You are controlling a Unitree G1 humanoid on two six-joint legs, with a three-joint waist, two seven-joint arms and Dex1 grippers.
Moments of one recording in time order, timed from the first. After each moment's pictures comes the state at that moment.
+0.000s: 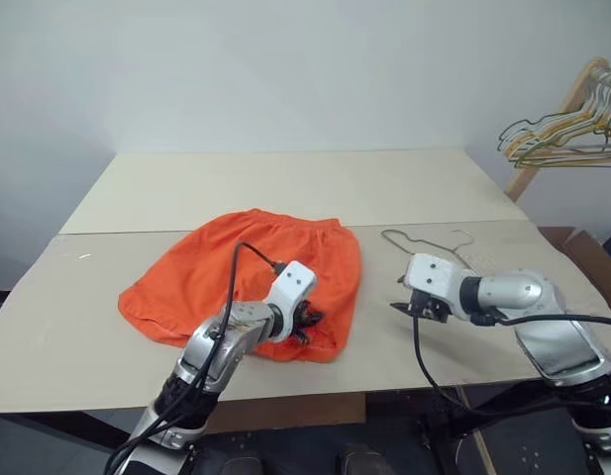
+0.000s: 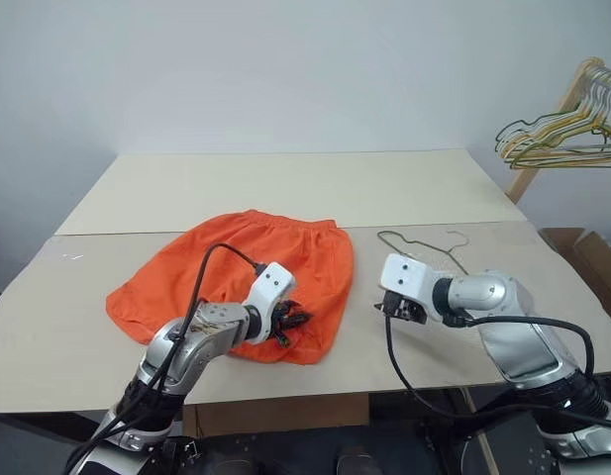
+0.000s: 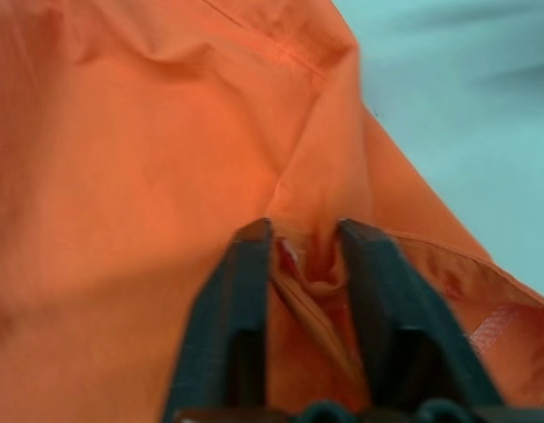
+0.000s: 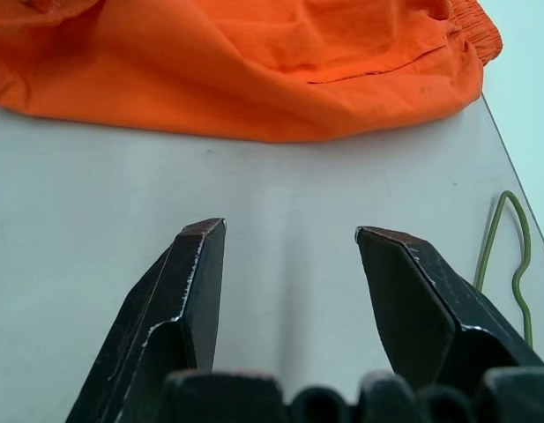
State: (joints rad) left arm -0.39 0.26 -0.32 -0.30 -0.23 1.11 -0.42; right arm -0.35 -0.87 0.21 -0.29 -0.01 0.55 0.94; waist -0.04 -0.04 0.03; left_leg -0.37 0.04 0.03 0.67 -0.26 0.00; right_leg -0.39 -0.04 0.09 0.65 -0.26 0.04
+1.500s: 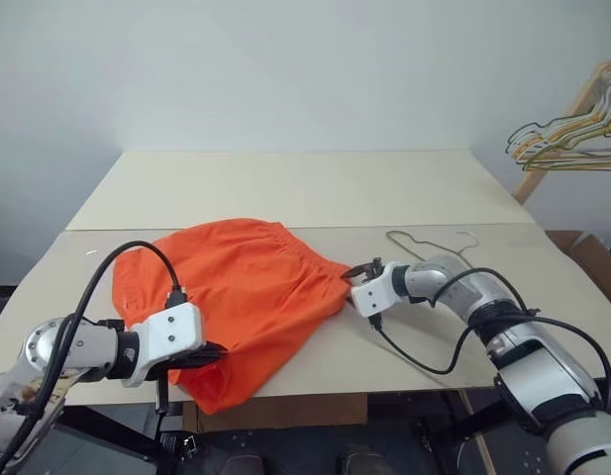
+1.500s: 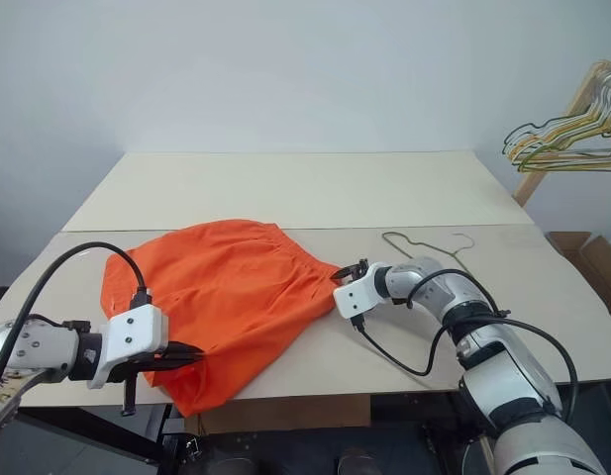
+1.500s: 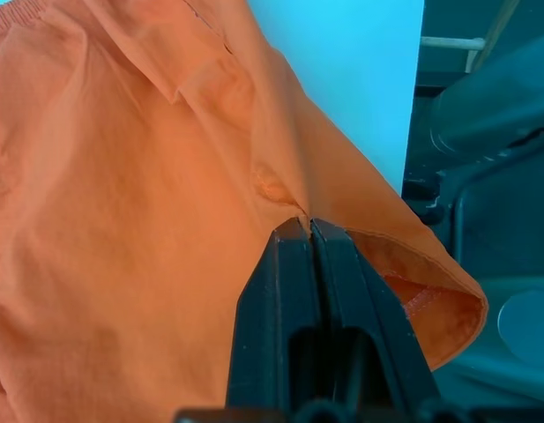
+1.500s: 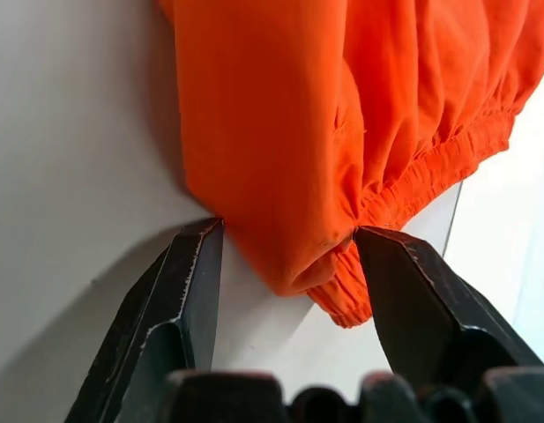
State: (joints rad) left arm 0.16 1.07 0.16 -0.65 -0.35 0.53 -1.07; right arm -0.85 -0.54 0.55 0.88 -0.55 -0.75 0.67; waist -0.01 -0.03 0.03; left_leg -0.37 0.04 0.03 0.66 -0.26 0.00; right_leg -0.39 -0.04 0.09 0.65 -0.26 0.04
